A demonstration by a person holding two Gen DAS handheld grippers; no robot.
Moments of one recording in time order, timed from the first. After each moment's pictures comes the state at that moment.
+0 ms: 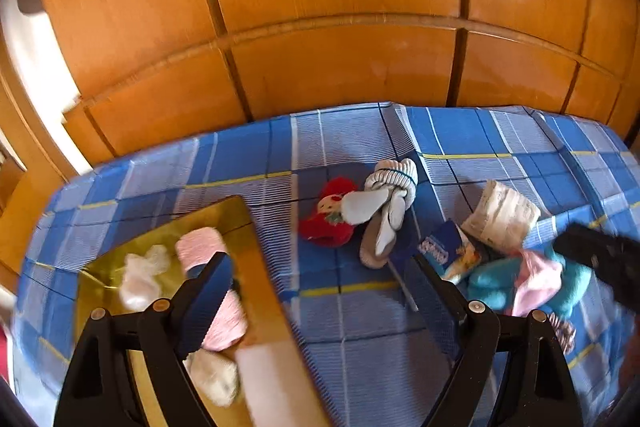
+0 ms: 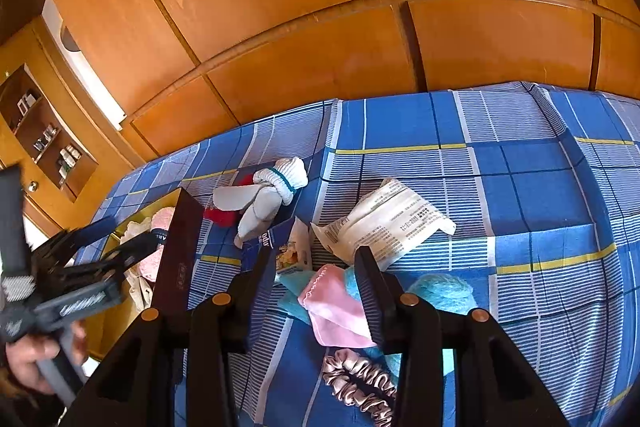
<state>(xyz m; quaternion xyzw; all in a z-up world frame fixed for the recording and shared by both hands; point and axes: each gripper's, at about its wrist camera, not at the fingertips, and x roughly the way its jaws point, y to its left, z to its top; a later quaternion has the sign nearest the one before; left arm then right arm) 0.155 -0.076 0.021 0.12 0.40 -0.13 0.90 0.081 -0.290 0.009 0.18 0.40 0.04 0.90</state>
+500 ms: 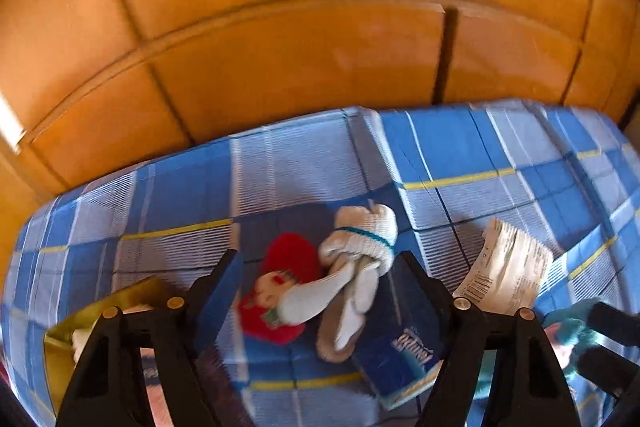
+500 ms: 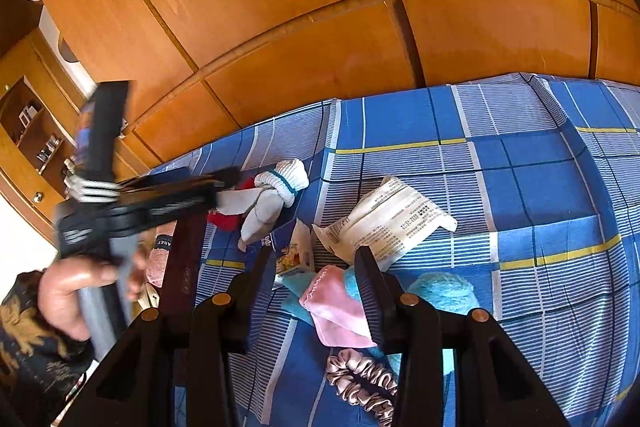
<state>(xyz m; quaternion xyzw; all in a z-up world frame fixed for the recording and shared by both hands) 0.237 -0.142 -0.004 0.15 0.43 -0.17 0.88 0.080 -0.296 0.009 0.20 0.40 0.04 0.89</state>
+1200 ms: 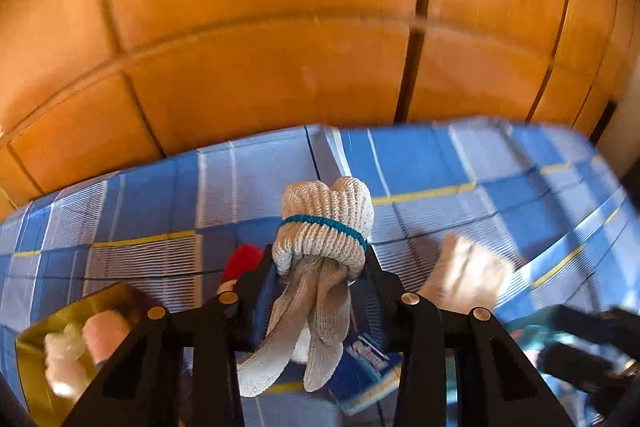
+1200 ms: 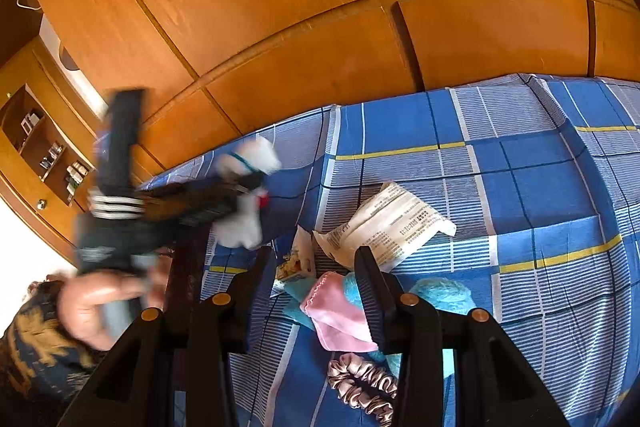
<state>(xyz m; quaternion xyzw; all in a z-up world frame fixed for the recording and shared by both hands) 0.223 -0.150 0.010 0.10 0.40 -0.23 0.88 0.081 -0.299 0.010 0.21 0.39 0.04 0.89</state>
